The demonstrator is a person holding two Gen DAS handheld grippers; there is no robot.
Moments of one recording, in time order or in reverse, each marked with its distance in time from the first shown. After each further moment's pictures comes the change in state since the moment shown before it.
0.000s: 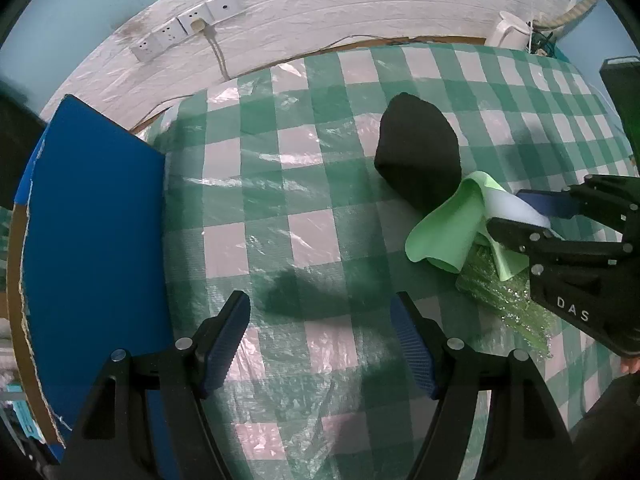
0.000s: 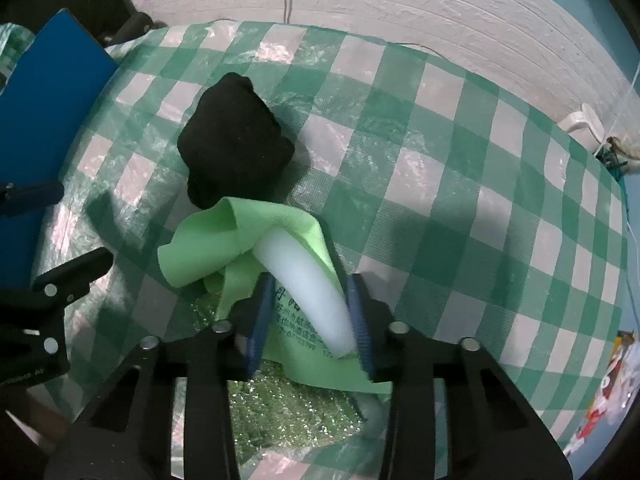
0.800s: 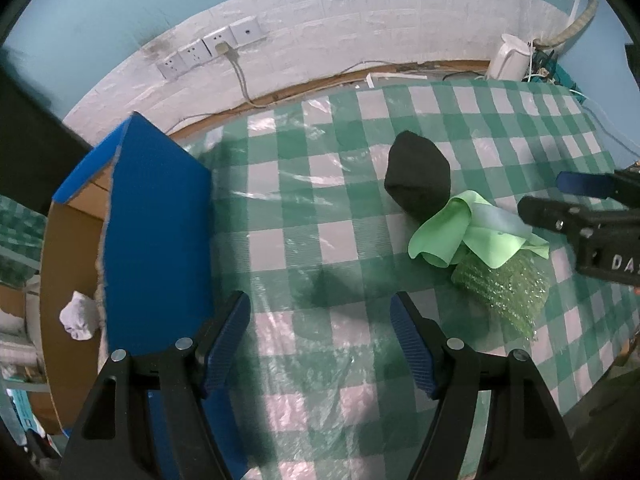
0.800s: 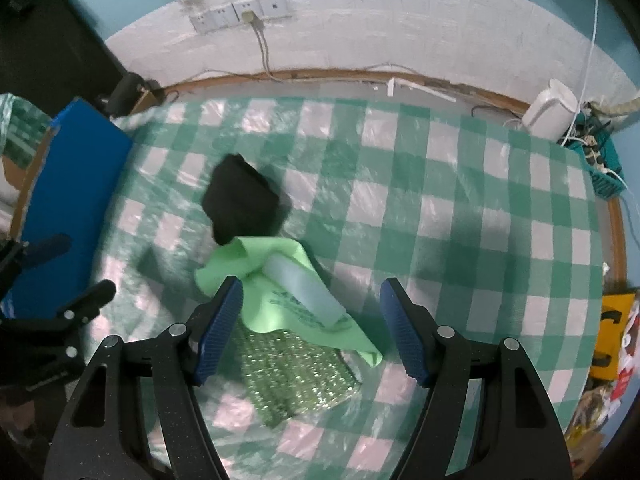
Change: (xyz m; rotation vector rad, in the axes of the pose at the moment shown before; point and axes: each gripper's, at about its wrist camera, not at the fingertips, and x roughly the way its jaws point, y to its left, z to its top) left arm -0.039 0.015 -0.011 -0.022 -0.091 0.010; right arm -0.054 -0.026 -0.004 0.159 -0.101 0.051
